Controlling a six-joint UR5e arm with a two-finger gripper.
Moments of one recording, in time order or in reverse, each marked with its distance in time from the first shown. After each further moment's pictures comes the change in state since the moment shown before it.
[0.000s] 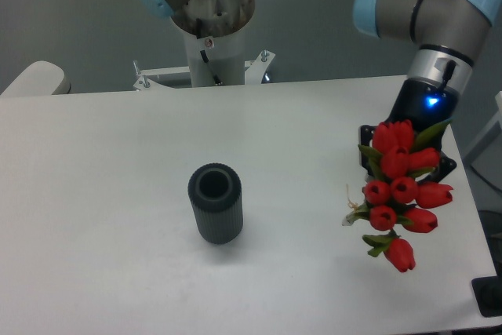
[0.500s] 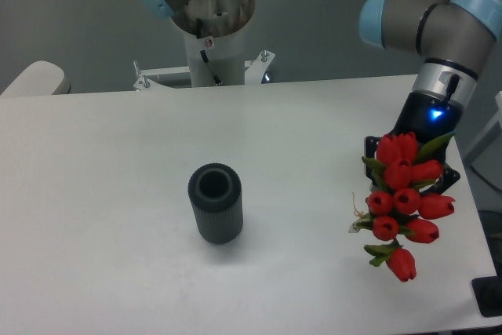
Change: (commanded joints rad) arm -0.012 -0.015 0.000 0.000 0.005 0.025
